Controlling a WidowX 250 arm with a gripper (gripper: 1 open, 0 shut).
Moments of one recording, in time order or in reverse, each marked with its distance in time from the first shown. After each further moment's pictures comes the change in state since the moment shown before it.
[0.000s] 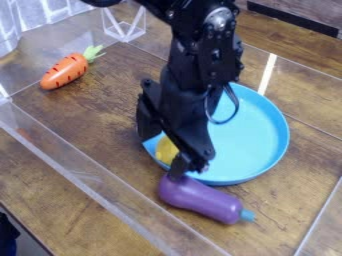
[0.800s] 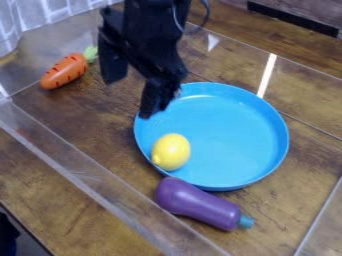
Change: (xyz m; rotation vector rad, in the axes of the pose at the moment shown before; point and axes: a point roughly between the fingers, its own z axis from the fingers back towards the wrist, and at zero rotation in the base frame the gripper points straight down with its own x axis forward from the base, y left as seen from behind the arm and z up) arm -0.011 0.038 0.051 -0.008 0.048 0.082
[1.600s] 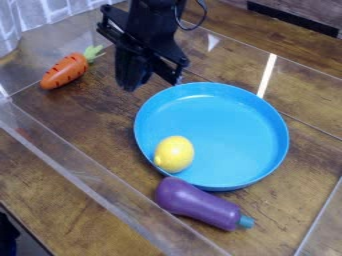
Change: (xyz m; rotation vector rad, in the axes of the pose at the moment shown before) arm 0.018 0.042 -0.016 0.073 0.066 0.217
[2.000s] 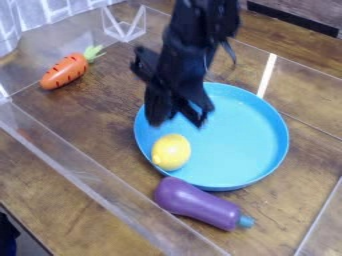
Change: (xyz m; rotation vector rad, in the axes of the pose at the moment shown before) arm -0.005 -0.040 -0.012 -0.013 -0.007 -0.117
